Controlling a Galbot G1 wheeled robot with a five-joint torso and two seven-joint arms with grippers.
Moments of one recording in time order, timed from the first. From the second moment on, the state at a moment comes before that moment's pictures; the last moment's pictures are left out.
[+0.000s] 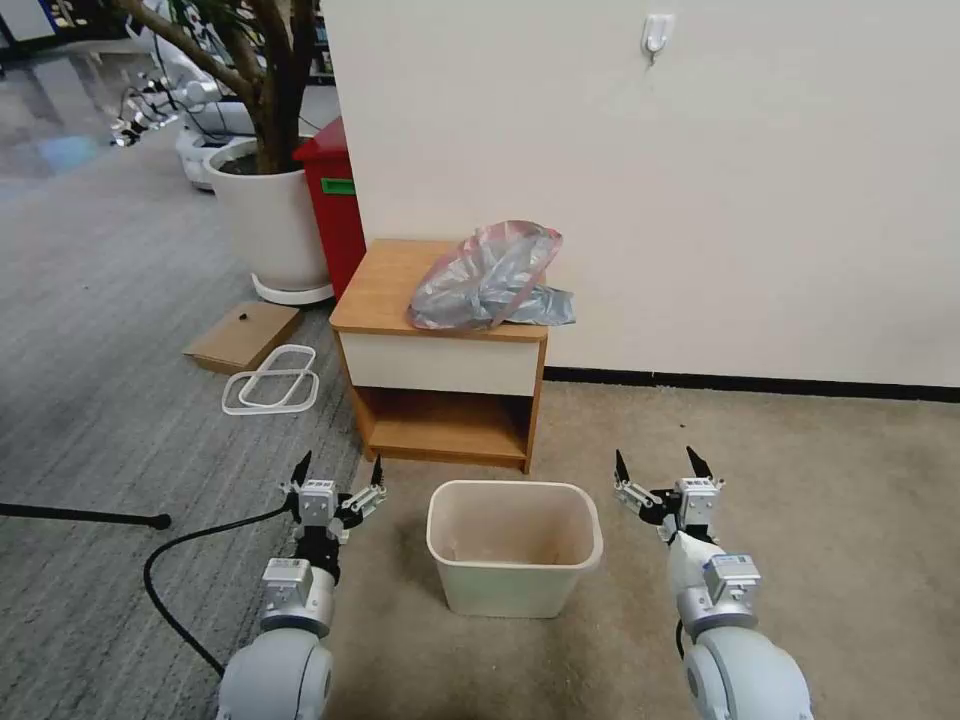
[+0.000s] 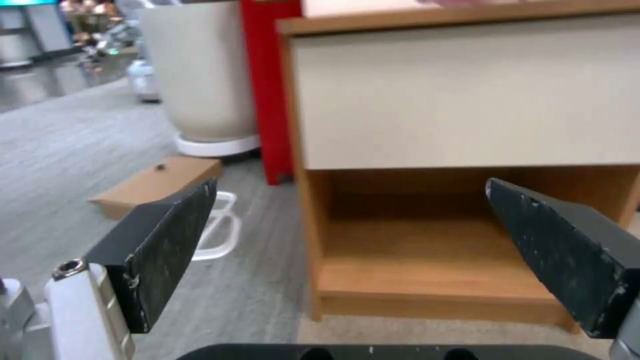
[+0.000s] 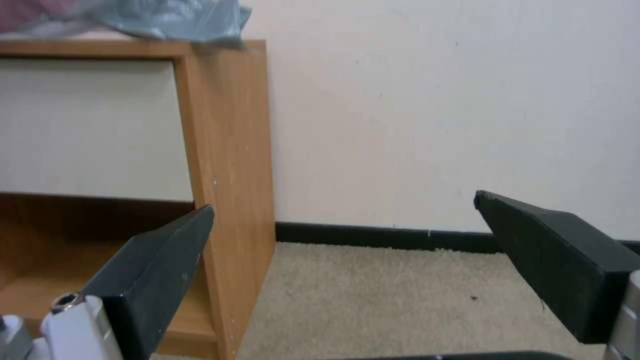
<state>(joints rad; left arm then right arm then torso) 1.61 -1.49 -0.57 -2.07 -0.03 0.02 -0.02 -1.57 1.51 0.56 2.04 0.00 -0.02 0.00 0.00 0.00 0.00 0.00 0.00</state>
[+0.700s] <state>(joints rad) 1.79 -1.39 -0.64 -2.27 -0.19 -0.05 -0.15 -1.64 1.51 0.59 2.24 0.10 -0.03 0.04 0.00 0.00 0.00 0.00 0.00</state>
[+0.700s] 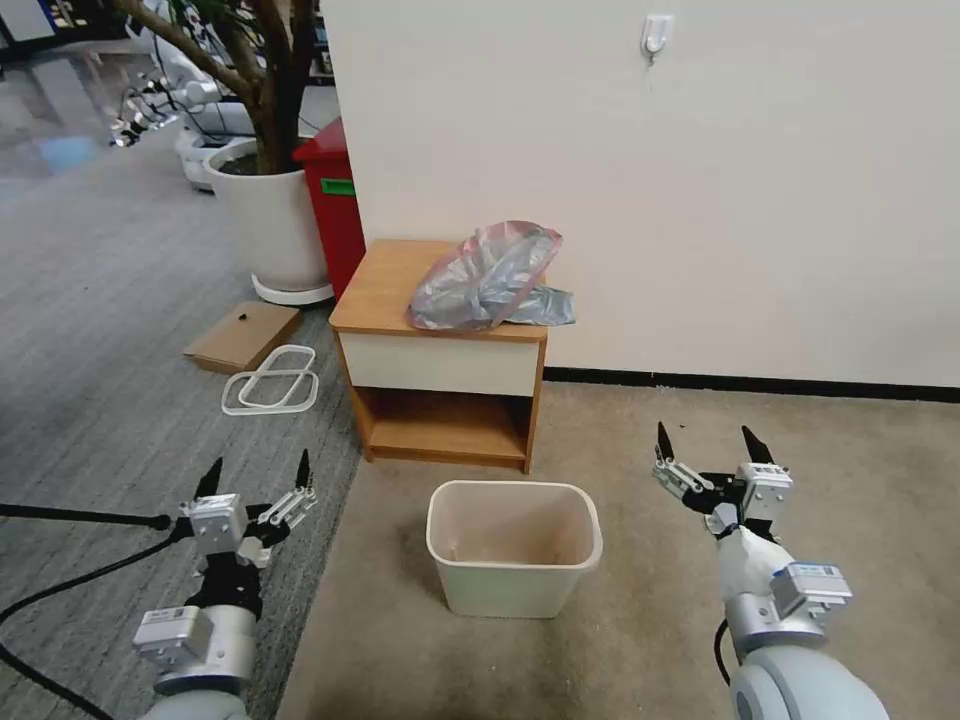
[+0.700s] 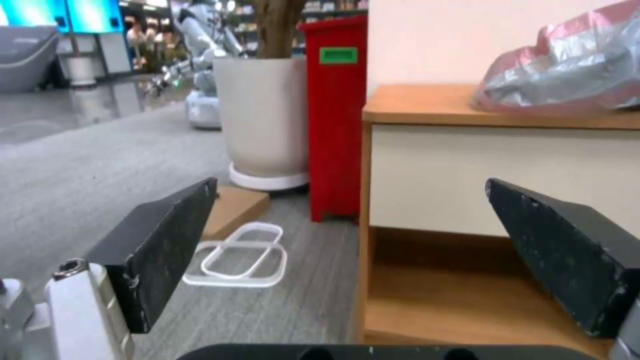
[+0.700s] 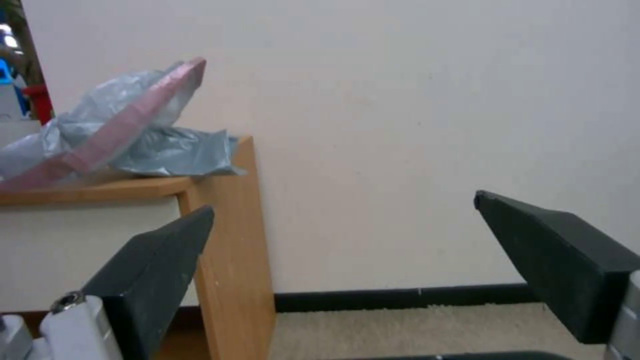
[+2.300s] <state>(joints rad) 1.79 -1.41 -0.71 -2.18 -0.18 -0.17 -0.12 -0.73 1.51 0.36 1.55 1.36 -0.18 0.46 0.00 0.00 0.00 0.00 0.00</state>
